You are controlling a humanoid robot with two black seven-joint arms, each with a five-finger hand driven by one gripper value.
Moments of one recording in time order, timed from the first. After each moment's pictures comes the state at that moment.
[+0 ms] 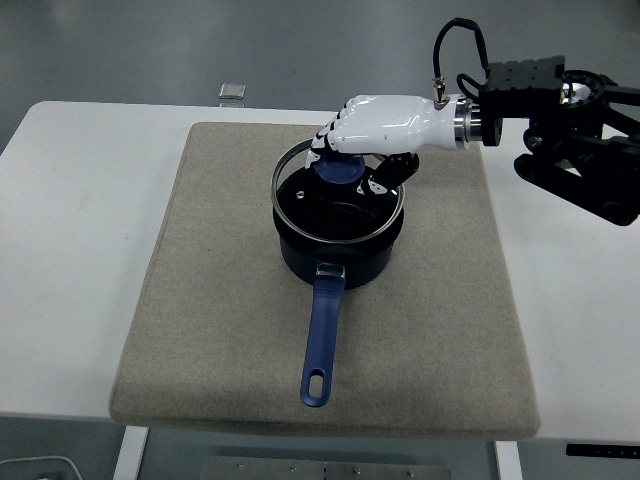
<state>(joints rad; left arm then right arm) -0.02 0.00 -0.03 -0.09 0.12 -0.06 0.08 1.45 -0.31 -0.05 0.95 -1.59 -0.02 0.61</state>
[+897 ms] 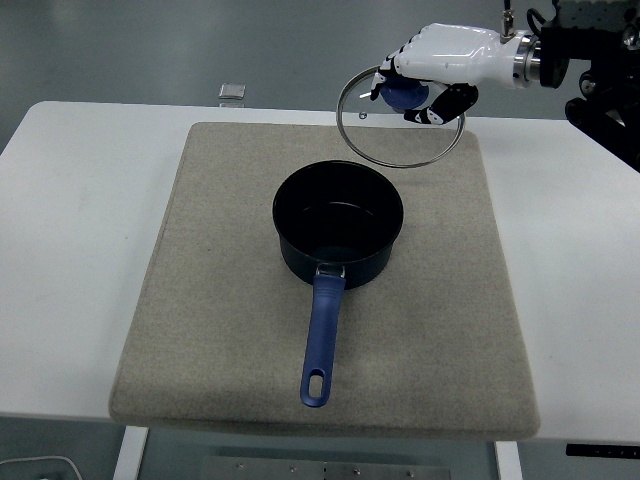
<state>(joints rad) -0.02 0.00 -0.03 -0.09 0.12 -0.06 0.08 1.47 -0.31 -0.06 0.65 -1.59 -0.01 0.61</state>
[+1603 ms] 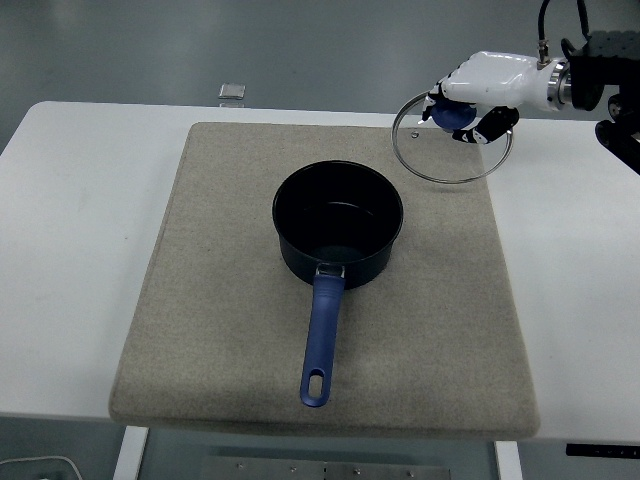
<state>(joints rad) -0.02 0.00 -0.03 -0.09 0.12 -0.06 0.08 1.42 -0.32 -0.18 0.55 -1.58 -0.02 0.61</state>
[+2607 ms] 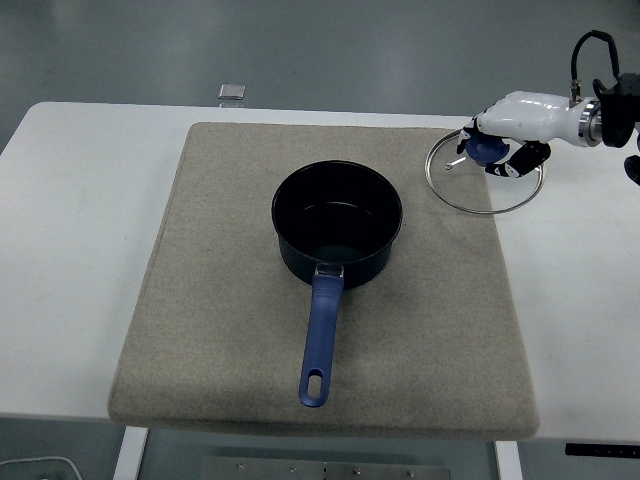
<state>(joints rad) -0.02 0.00 -0.03 -0.09 0.12 -0.06 0.08 1.33 -0.40 -0.22 0.56 -1.52 -0.02 0.61</state>
